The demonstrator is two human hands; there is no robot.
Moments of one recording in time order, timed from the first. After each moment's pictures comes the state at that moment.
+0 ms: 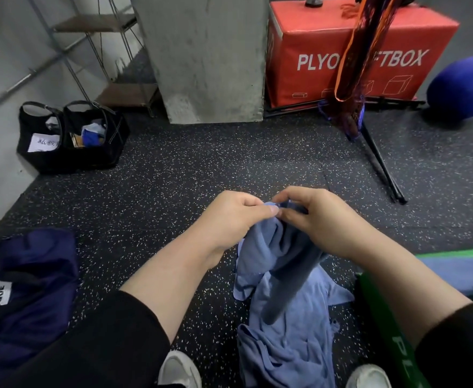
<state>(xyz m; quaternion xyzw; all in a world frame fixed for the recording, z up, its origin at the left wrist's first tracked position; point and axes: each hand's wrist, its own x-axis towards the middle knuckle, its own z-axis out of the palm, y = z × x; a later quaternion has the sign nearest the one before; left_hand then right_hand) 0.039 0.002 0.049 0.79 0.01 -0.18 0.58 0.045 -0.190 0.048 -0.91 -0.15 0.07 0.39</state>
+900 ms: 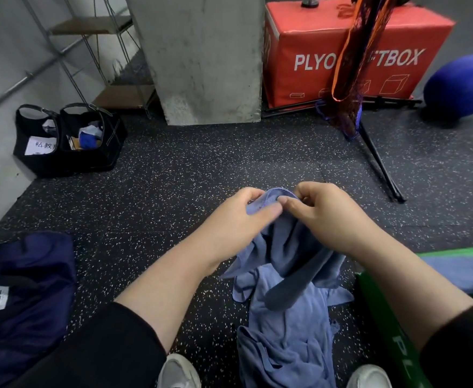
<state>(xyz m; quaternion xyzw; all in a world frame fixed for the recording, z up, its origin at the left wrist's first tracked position) 0.032 -0.002 0.054 0.82 -0.02 -0.16 0.55 0.046 -0.193 0.052 -0.93 -0.07 0.00 0.37</state>
